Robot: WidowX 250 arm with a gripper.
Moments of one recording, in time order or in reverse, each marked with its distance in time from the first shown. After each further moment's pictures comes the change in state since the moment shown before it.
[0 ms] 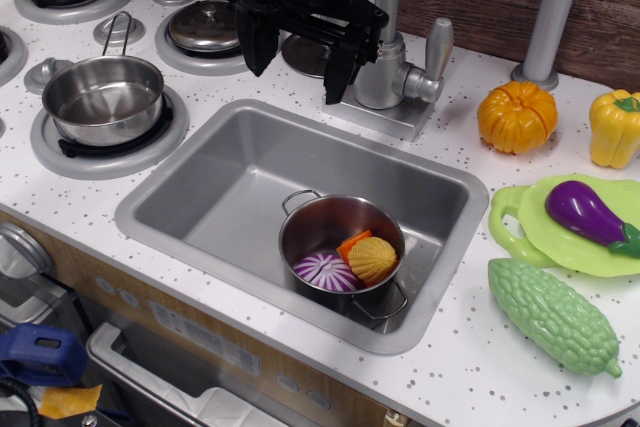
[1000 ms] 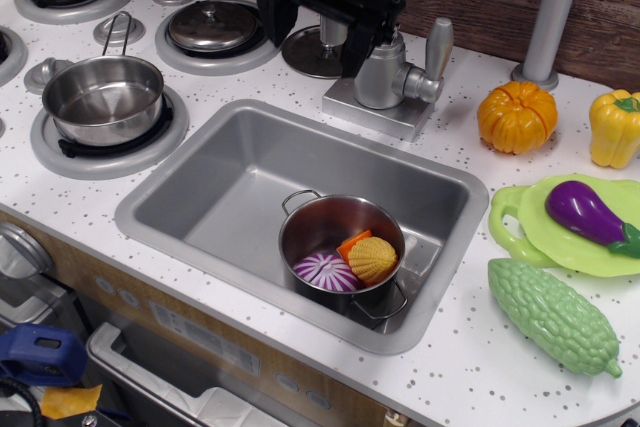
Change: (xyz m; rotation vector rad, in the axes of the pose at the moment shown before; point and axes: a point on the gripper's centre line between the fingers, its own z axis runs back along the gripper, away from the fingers) arm 0.029 -0.001 0.004 0.060 -0.143 -0.044
